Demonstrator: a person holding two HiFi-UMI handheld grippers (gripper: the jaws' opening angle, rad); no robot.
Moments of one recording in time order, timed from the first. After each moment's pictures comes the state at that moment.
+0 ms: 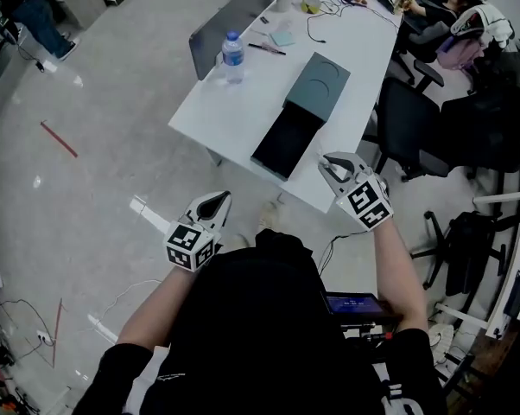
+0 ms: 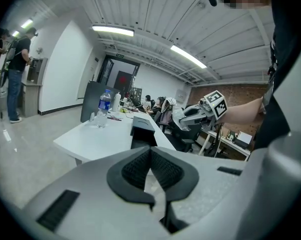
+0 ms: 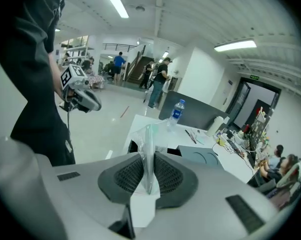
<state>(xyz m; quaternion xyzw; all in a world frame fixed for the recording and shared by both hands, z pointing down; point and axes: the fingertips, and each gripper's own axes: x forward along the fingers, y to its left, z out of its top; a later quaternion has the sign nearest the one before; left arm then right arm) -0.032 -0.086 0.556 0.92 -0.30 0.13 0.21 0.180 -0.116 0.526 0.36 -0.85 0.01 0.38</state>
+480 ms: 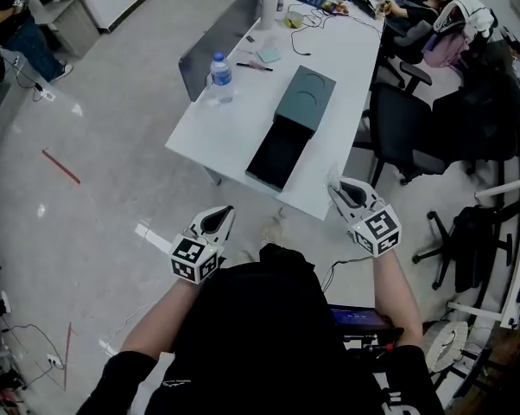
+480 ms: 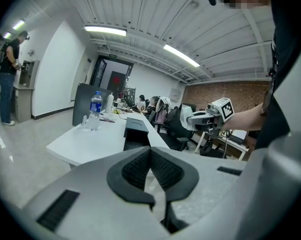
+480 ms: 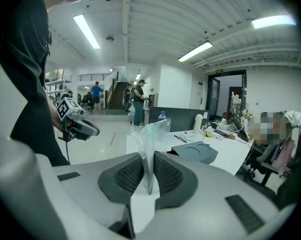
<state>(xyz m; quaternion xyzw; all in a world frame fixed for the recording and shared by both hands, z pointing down) -0.017 -0.077 0.547 0.93 -0.27 0.14 0.19 0.211 -0.066 0.498 0.47 -0.85 0.07 0.21</state>
